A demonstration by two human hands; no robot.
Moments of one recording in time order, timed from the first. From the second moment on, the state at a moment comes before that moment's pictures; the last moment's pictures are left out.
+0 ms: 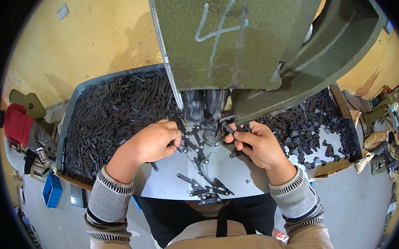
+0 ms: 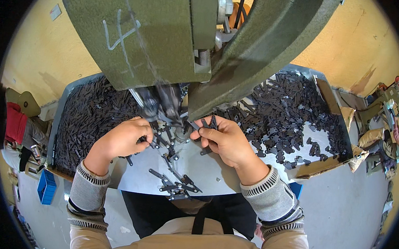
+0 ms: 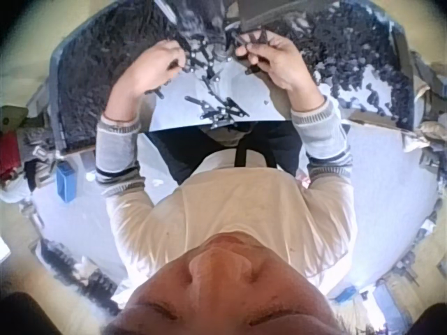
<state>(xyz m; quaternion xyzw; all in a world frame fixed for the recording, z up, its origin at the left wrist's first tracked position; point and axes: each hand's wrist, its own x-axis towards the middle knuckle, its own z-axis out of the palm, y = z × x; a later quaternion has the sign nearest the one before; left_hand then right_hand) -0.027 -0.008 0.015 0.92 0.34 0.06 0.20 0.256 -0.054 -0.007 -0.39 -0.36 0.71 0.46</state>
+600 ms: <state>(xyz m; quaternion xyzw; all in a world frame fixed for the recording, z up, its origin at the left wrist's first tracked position) 0.025 -0.019 0.004 0.57 0.38 0.43 0.59 0.256 -0.053 -0.012 -0.42 -0.43 0.66 0.45</state>
